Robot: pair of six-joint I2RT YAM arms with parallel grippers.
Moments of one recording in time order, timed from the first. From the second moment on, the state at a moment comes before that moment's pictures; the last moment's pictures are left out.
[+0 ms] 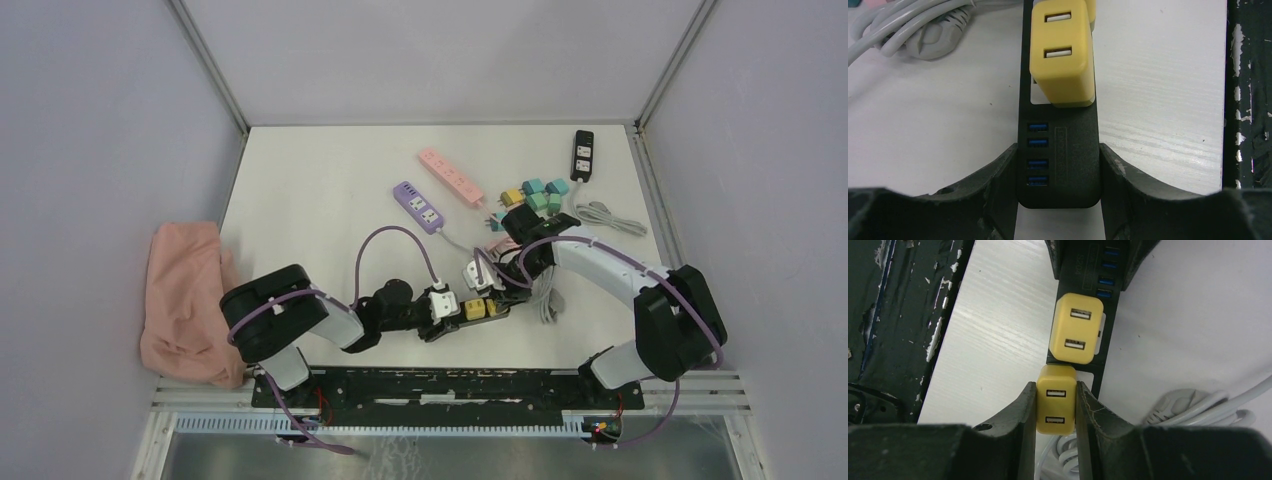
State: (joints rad) left arm -1.00 1.65 0.33 0.92 0.29 0.25; right arm 0.52 1.47 0.95 -0.95 -0.71 -1.37
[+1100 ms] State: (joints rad) left arm -0.99 1.68 0.36 0.91 0.32 0.25; right arm 0.54 1.48 0.98 -0.98 -0.66 -1.32
